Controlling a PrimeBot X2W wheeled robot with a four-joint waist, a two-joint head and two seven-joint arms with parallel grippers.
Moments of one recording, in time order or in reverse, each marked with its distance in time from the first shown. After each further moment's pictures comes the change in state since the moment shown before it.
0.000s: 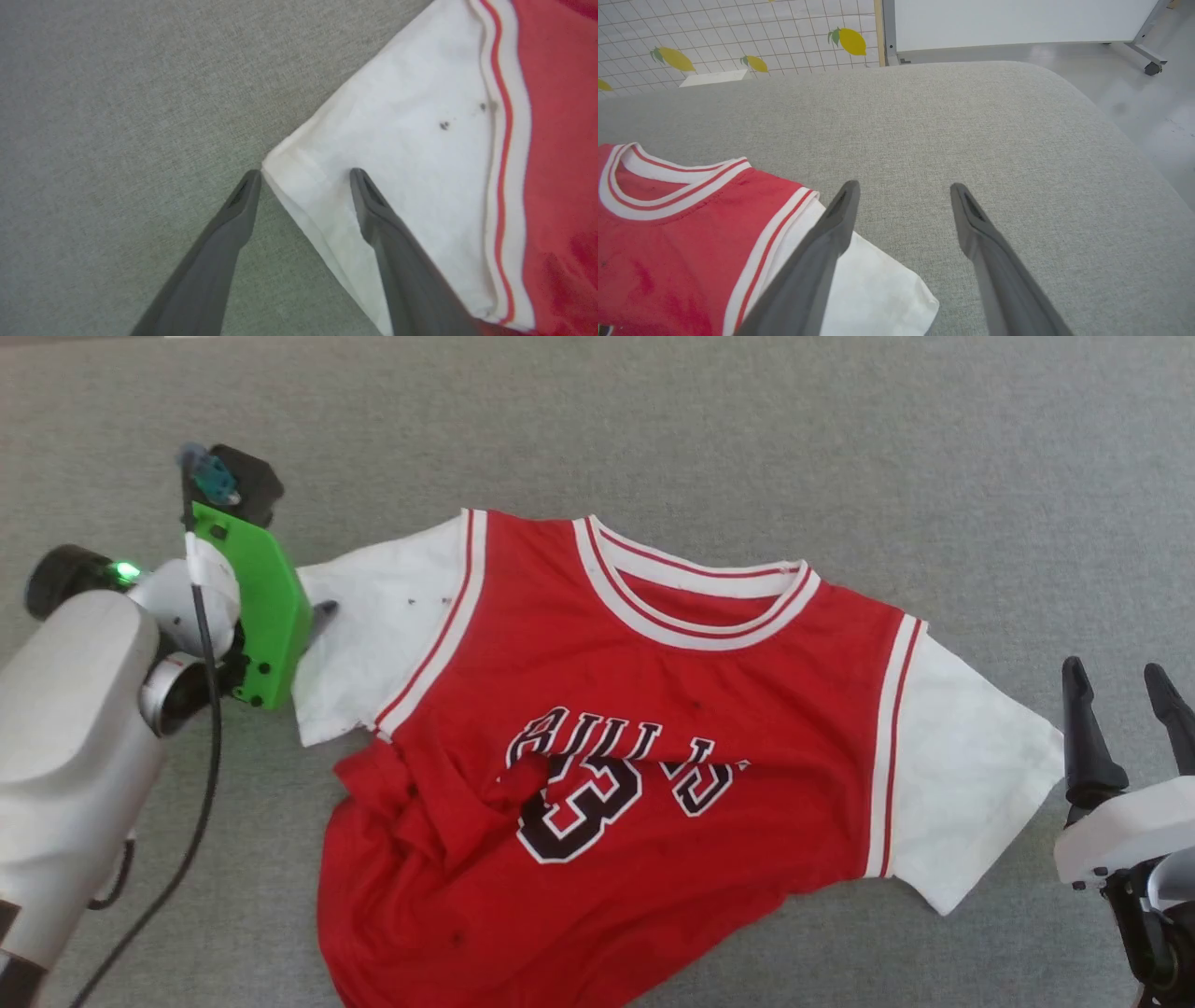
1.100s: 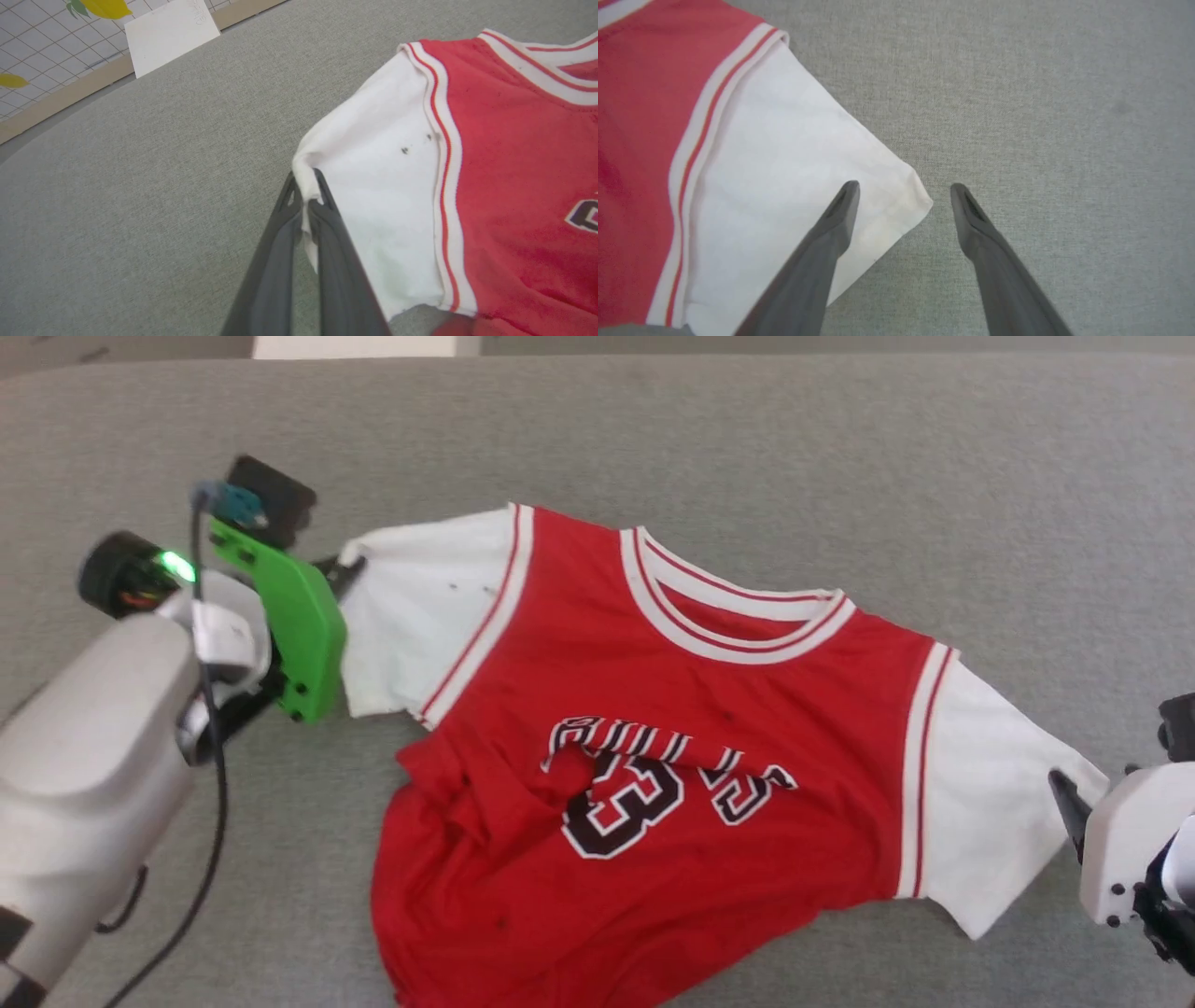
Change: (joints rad) left arm -0.042 0.042 -0.214 -0.029 -0.092 0.016 -0.362; right arm -0.002 -0.178 0.067 0.035 0.007 0.000 0.539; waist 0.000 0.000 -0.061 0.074
